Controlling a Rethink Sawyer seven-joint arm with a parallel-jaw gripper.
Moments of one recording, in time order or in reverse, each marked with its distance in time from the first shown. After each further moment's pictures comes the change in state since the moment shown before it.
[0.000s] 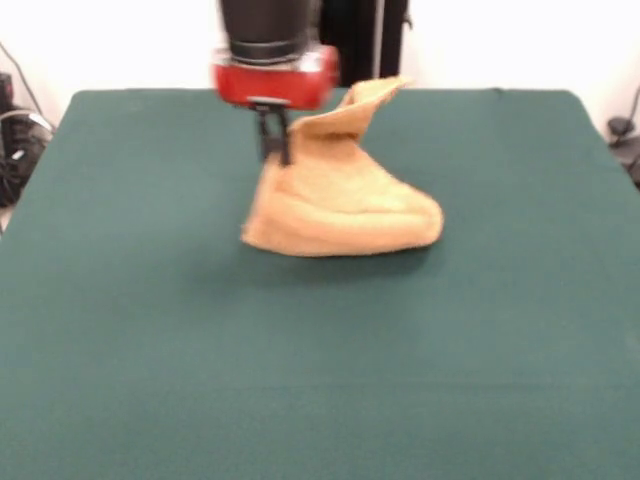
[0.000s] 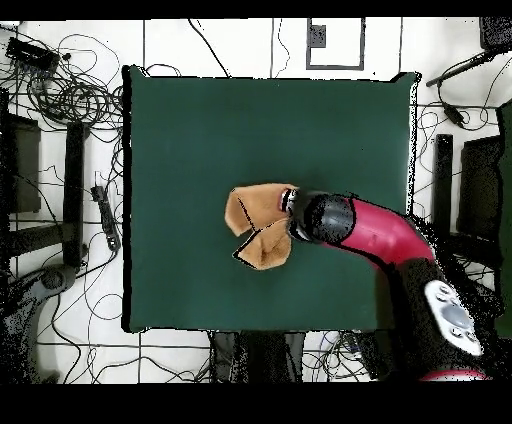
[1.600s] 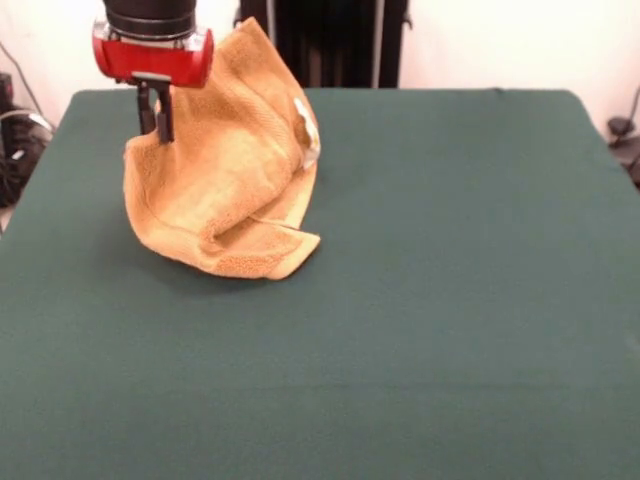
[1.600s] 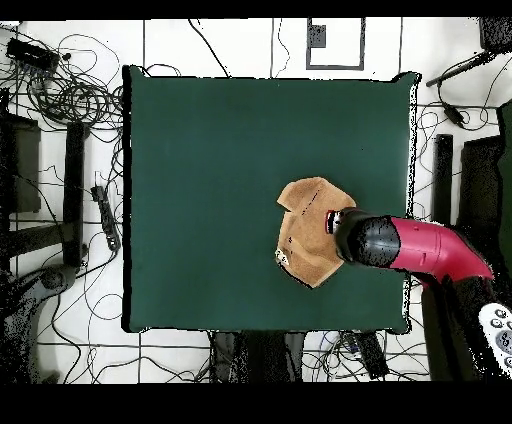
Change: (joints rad) arm -0.167 -0.050 0.086 -0.011 -0.355 0.054 -0.026
